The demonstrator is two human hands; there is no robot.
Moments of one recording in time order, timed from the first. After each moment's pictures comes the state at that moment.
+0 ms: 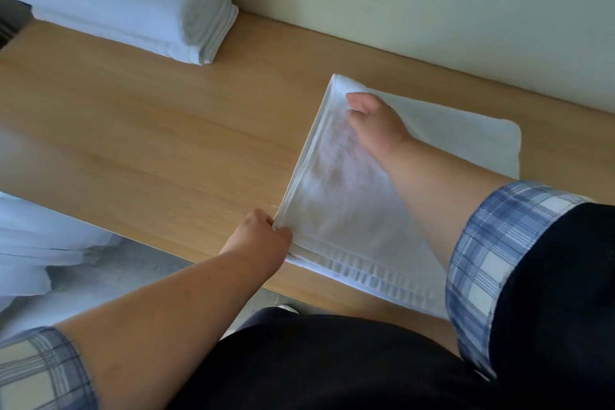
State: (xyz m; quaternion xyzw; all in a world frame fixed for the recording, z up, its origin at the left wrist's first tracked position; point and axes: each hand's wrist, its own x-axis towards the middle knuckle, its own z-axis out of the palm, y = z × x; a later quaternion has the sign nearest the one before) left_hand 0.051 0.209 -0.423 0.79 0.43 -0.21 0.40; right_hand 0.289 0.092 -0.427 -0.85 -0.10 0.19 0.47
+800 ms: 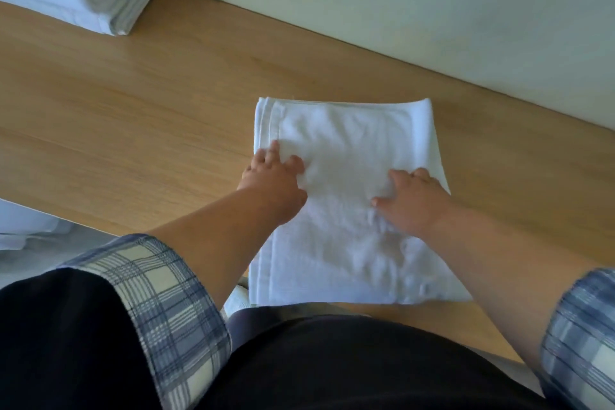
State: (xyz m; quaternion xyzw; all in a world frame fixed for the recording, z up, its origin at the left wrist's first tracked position) left_hand 0.148 0.070 -0.415 0.95 0.16 -0.22 0.16; right_hand 0.234 -0.165 -0.401 -0.95 -0.11 0.29 -0.02
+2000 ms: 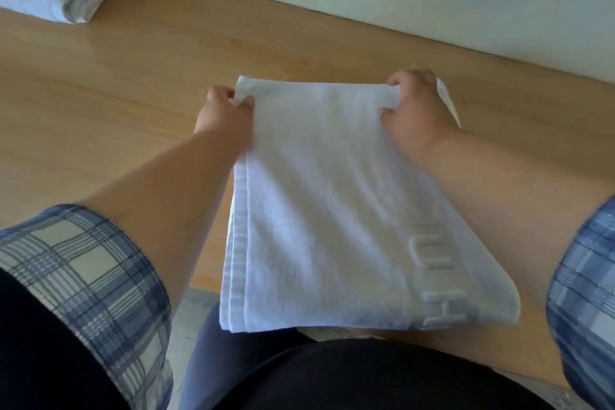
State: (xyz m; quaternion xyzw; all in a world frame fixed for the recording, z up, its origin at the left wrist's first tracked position) left_hand 0.214 0.133 -0.447 0.82 0.41 0.01 0.40; right_hand 0.321 -0.128 -0.431 -0.96 -0.15 0.06 0.23
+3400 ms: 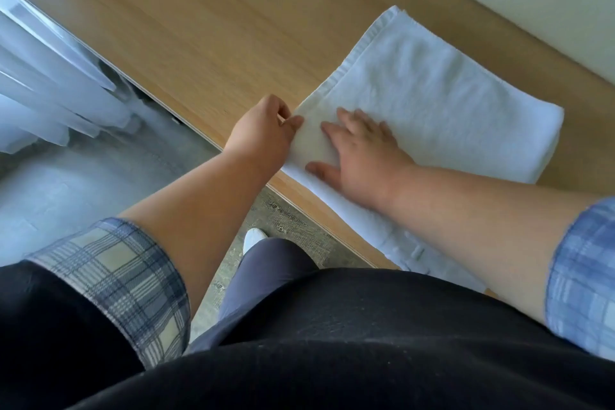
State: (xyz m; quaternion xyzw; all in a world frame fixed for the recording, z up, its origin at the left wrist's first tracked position) left_hand 0.037 0.115 -0.442 0.83 0.41 0.05 0.37; right_hand 0.143 -0.035 -0.415 -0.84 -0.49 0.24 0.00
